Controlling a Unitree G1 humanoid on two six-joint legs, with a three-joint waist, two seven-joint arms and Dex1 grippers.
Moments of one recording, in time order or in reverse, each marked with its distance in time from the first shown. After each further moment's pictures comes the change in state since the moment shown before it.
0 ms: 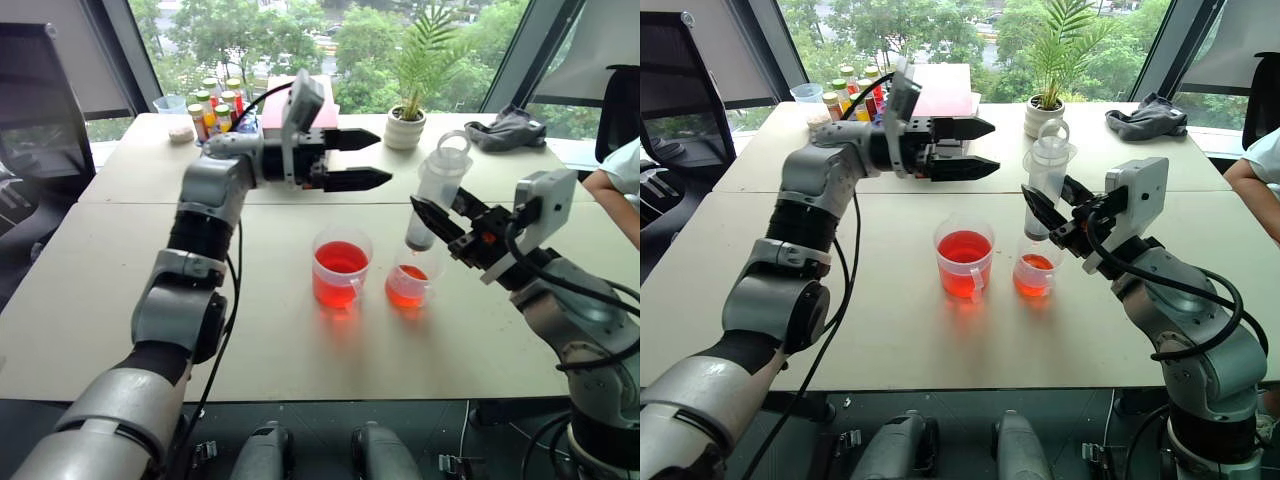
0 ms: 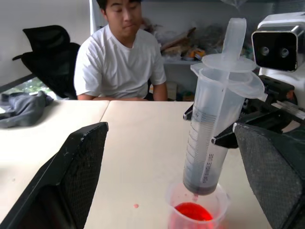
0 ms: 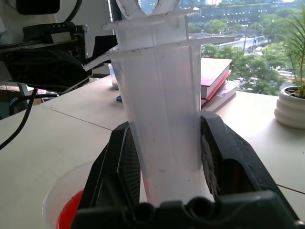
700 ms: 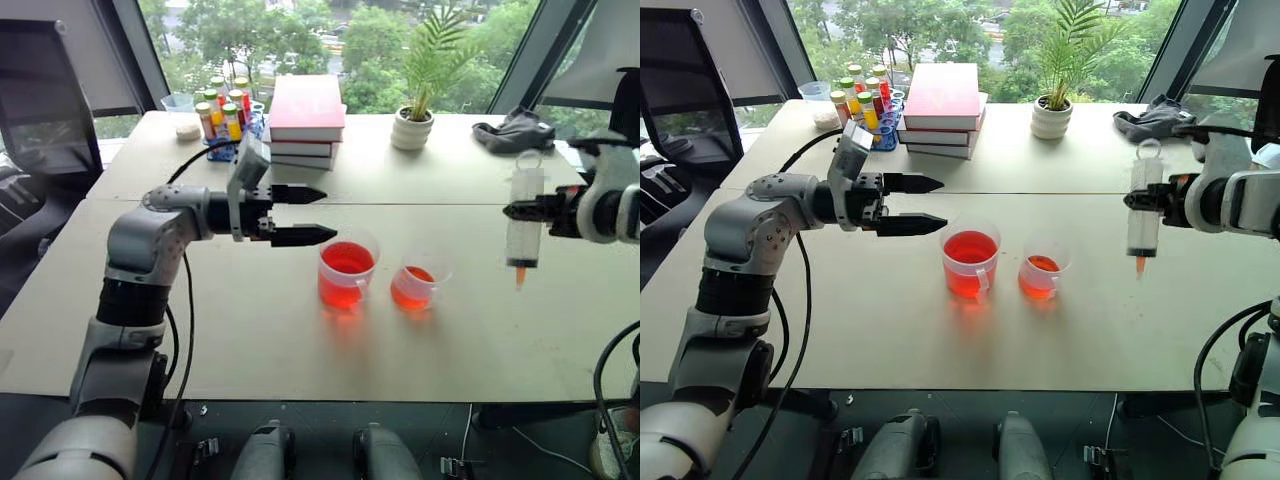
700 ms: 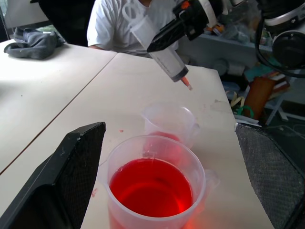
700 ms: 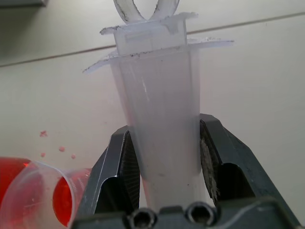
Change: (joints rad) left arm 0.349 0.195 -0.002 -0.519 -0.161 0.297 0.108; right arm -0.521 -0.442 0.032 0.845 0.156 0.850 -0.119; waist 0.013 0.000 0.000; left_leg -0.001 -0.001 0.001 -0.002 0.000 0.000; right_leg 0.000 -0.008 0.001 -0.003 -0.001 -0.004
